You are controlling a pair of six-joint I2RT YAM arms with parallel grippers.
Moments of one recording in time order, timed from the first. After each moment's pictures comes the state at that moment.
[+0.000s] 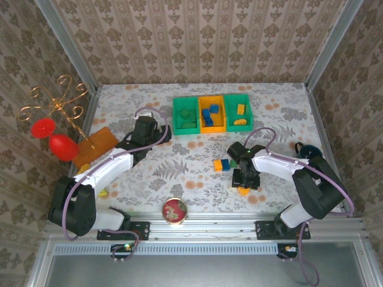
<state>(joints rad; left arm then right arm) -0.48 1.34 0.83 -0.17 -0.23 -0.45 0.56 1.52 0.79 -0.85 -0.03 0.75</state>
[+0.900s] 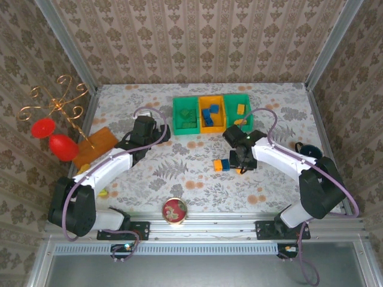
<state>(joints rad) -0.46 1.33 0.83 -0.17 -0.23 -0.45 0.54 1.52 1.06 -0.94 0.16 0.70</state>
